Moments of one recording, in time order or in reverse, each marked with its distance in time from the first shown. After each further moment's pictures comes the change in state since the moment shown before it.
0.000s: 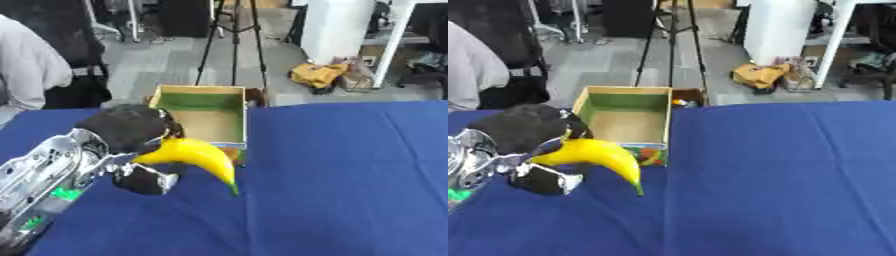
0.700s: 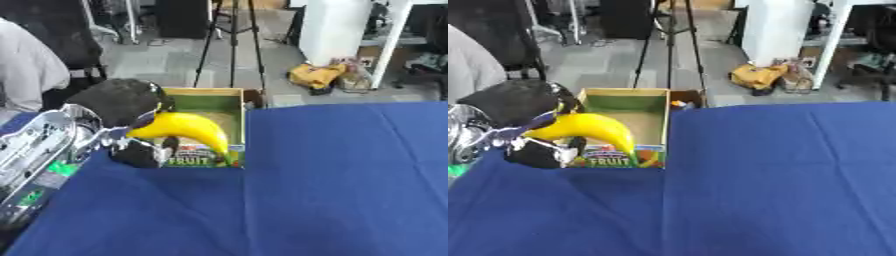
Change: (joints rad) left arm -0.071 -0.002 0.042 0.072 -0.036 0.003 0.016; right arm -0.006 0.000 0.001 0.000 0.000 0.002 0.002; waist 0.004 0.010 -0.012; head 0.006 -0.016
